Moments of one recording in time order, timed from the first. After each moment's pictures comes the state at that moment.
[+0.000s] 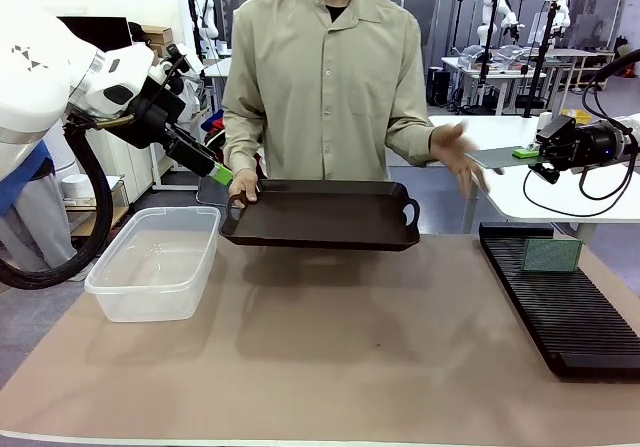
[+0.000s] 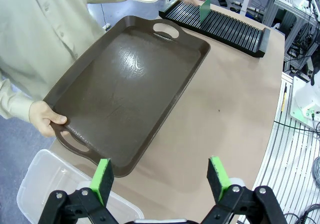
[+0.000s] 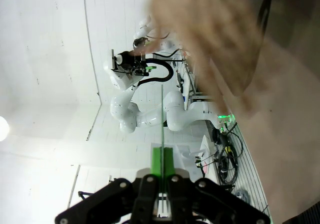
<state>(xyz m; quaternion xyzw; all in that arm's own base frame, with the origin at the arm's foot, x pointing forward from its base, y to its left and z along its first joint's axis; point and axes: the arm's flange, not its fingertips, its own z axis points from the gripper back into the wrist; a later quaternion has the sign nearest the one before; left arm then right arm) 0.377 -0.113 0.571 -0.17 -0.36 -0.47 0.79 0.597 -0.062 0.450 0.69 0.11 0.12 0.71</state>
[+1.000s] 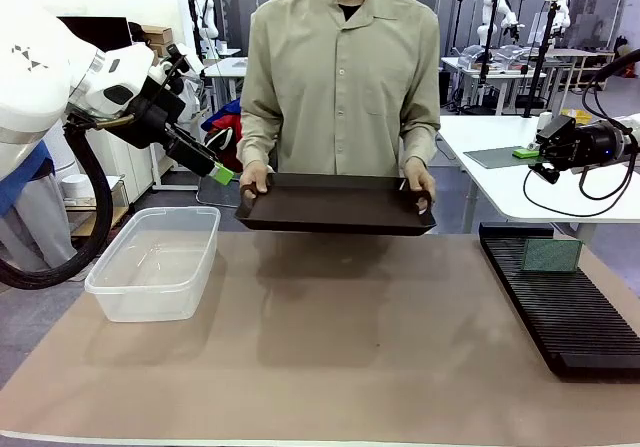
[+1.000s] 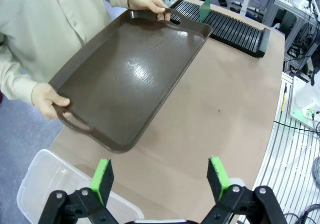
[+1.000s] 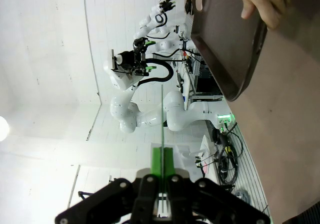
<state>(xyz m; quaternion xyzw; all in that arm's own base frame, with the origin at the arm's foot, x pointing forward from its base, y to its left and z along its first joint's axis) 0.377 -0.113 0.571 -0.17 -0.36 -0.47 0.79 0.597 -0.062 0.450 0.69 0.11 0.12 0.71</state>
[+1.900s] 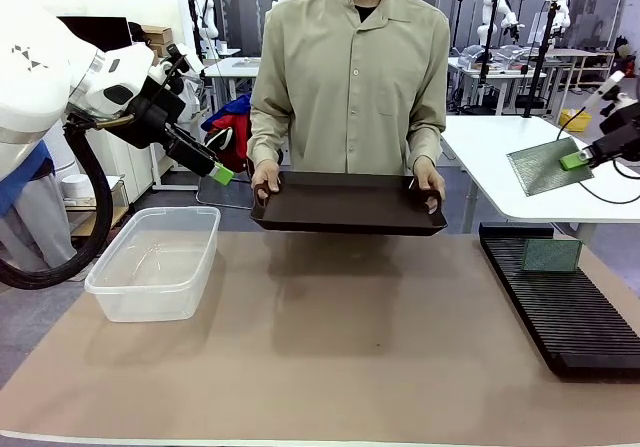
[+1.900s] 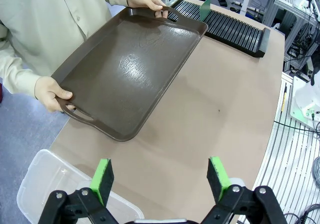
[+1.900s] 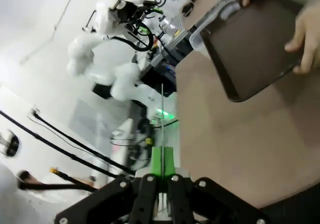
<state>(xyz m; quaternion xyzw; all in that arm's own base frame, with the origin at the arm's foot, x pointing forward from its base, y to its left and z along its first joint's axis) 0.377 -0.113 0.571 -0.17 -0.36 -0.47 0.79 0.537 -0.115 0.488 0.60 -0.14 0.39 0.68</state>
